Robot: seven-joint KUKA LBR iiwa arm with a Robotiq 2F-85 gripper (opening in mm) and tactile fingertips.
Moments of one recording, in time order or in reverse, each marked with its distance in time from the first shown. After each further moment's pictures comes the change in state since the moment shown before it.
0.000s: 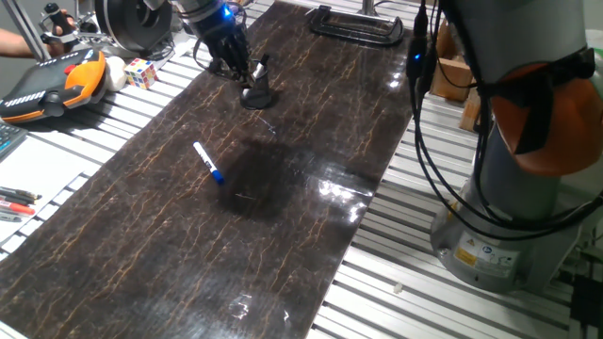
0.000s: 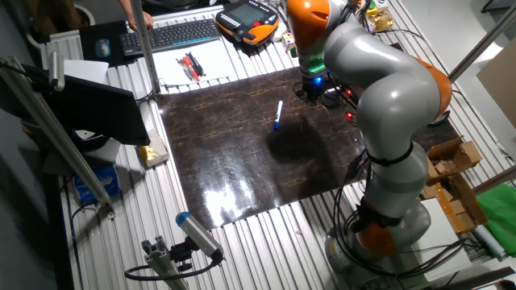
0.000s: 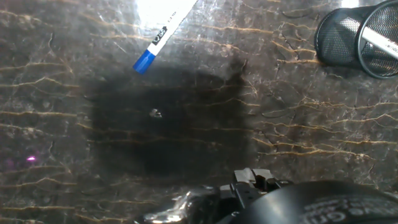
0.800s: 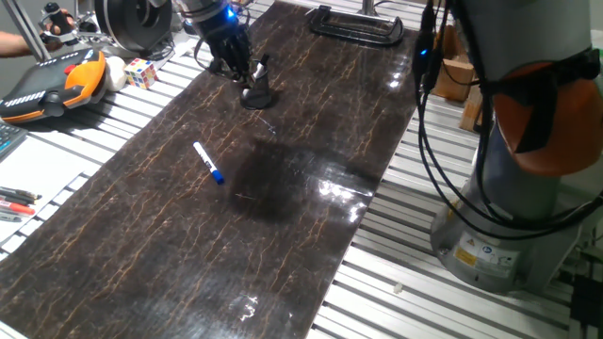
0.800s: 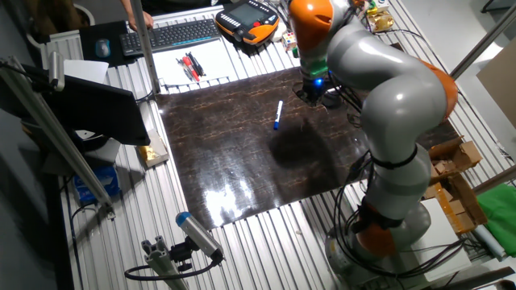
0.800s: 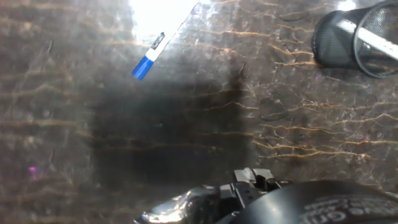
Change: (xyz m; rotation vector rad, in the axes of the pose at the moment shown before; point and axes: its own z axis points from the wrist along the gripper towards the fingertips) arm 0.000 0.000 0.000 -0.004 -0.073 0.121
